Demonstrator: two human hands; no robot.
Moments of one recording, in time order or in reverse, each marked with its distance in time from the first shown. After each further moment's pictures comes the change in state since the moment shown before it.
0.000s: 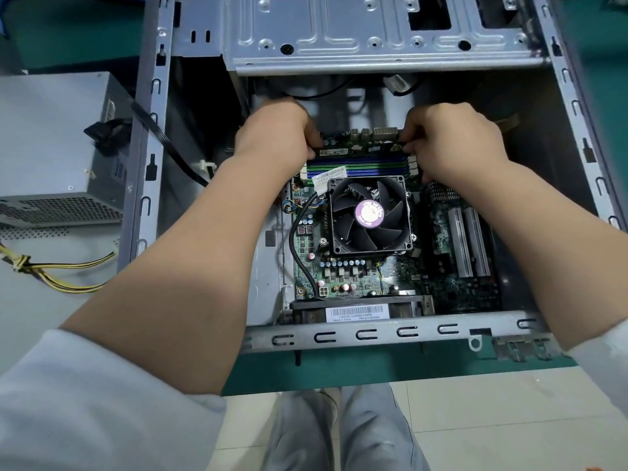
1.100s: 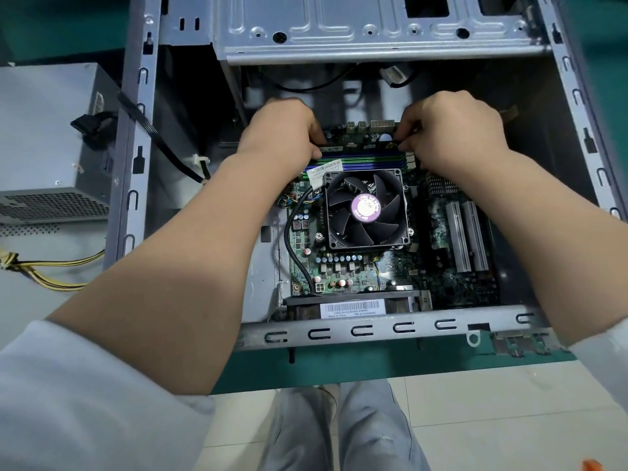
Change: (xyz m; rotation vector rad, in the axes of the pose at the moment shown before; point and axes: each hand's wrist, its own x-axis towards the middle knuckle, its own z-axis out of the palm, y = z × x) left_hand 0.010 -0.001 0.015 0.052 0.012 0.078; right_hand -0.001 -0.005 -0.006 -0.004 -0.052 0.029
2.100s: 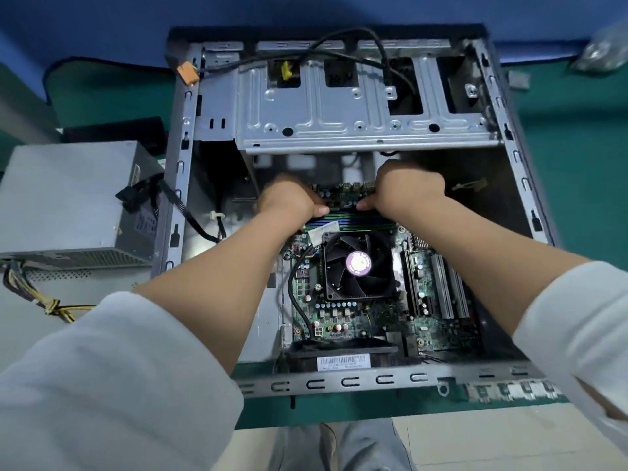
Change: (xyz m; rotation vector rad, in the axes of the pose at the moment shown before) left_hand 0.006 0.012 -0.004 -0.175 -0.240 -0.372; right_hand 0.032 -0.034 0.005 -0.181 -0.232 0.152
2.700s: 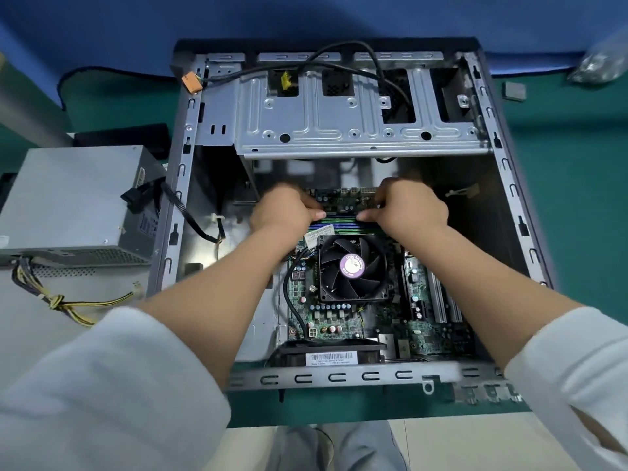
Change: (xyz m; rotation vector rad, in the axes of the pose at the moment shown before) left_hand -0.016 -0.008 0.012 -0.119 0.168 0.086; right_hand -0.021 0.019 0.013 0.251 0.054 0.016
